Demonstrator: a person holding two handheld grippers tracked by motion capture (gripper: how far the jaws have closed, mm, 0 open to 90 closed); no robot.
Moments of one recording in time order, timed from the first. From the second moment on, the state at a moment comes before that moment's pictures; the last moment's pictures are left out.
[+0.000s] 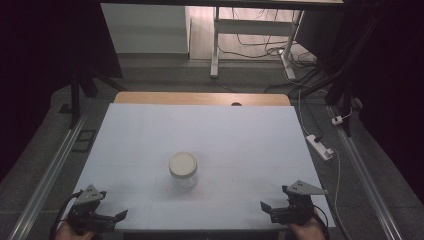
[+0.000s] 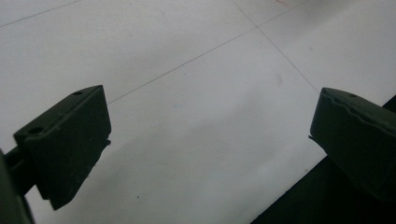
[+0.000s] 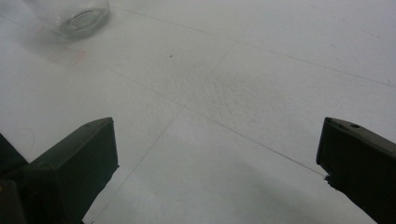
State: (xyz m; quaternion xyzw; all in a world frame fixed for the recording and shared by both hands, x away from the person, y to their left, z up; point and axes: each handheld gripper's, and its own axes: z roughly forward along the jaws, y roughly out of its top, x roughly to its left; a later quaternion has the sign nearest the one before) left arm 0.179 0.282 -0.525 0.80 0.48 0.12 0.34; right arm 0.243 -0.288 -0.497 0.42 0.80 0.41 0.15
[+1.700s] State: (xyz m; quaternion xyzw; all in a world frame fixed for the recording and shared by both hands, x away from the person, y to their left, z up) left arm 0.185 0.275 -0.516 0.81 0.44 0.10 0.37; right arm 0.245 -0.287 -0.498 0.41 0.82 0.39 0.14
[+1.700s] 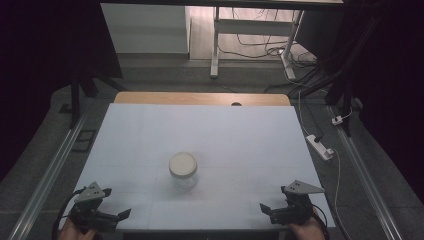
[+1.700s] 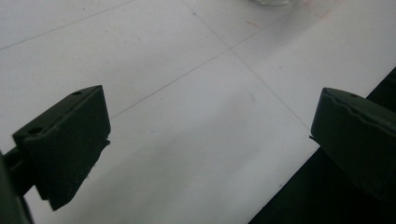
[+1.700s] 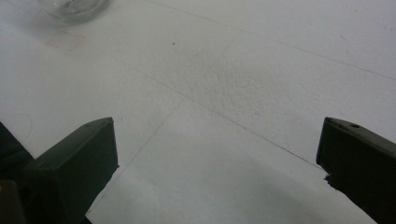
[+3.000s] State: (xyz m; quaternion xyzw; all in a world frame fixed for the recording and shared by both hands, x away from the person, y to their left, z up) left arm 0.226 0.230 -0.512 0.82 0.37 0.07 0.42; right arm 0.246 -0.284 -0.499 0.40 0.82 0.38 0.14
